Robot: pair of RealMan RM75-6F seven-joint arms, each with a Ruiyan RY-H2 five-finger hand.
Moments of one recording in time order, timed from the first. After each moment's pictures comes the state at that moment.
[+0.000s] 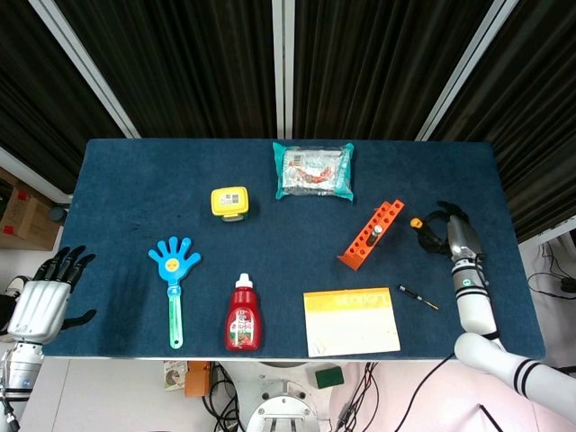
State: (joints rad) left arm -0.11 -1.13 0.00 -1.62 1.53 1.45 0.13; right arm 0.51 -1.44 0.33 -1.39 -0.80 0.95 0.07
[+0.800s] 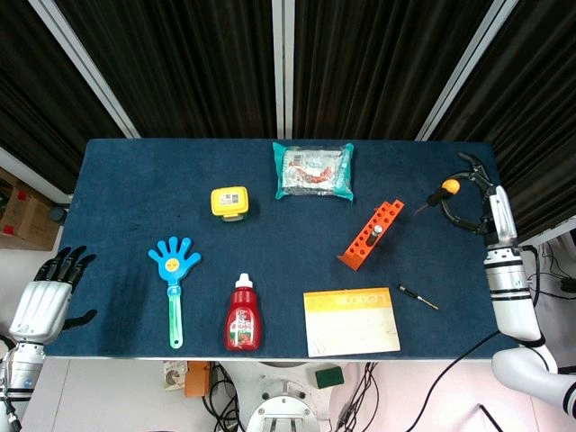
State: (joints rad) left arm -0.11 -1.14 0.00 -1.62 1.53 1.45 0.15; right arm 0.39 -1.26 0.45 -1.54 -1.32 1.13 0.87
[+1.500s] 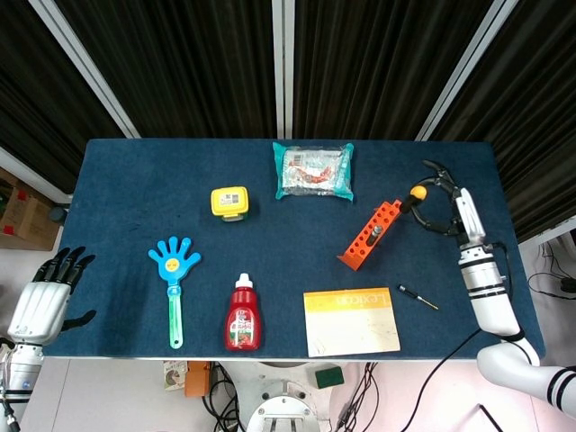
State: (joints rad) left arm -0.10 -1.13 0.00 -1.62 1.53 1.45 0.14; right arm 0.46 -1.30 0.39 -1.54 -1.30 1.08 0.86
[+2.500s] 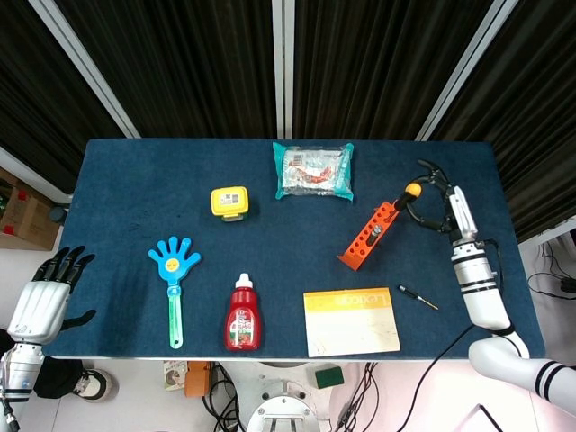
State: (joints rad) left arm -0.11 -1.13 0.00 -1.62 1.53 1.45 0.13; right arm 0.50 -1.34 0.38 -1.48 -1.26 1.07 0.88
